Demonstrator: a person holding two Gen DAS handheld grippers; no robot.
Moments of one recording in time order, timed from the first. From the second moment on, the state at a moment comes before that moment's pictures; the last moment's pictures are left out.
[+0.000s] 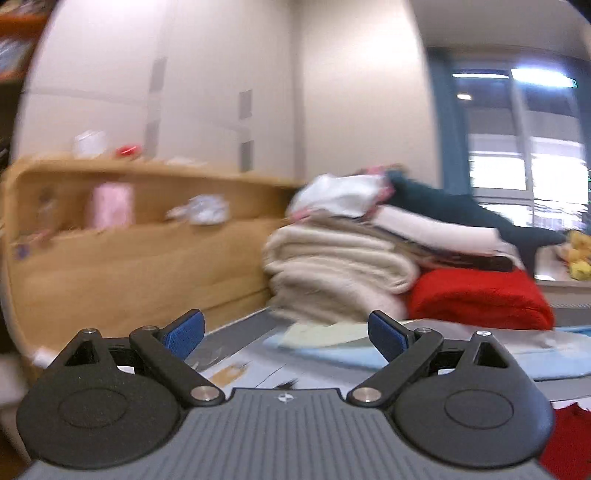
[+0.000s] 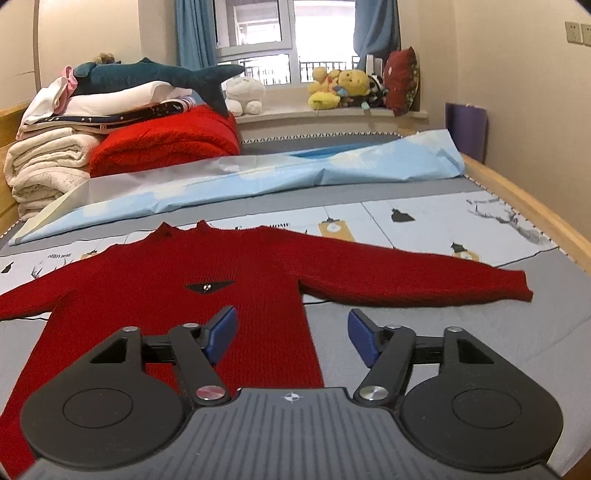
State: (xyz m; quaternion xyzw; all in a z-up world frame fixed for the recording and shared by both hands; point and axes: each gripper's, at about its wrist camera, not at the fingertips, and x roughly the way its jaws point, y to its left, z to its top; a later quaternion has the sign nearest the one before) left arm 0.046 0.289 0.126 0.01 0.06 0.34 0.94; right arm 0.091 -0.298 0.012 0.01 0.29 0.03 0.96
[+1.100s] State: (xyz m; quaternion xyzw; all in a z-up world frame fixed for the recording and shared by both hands) left arm 0.193 0.353 -0.042 -0.17 0.31 0.25 0.90; right arm 0.171 -0.230 0.044 -0.02 0.31 0.05 0.95
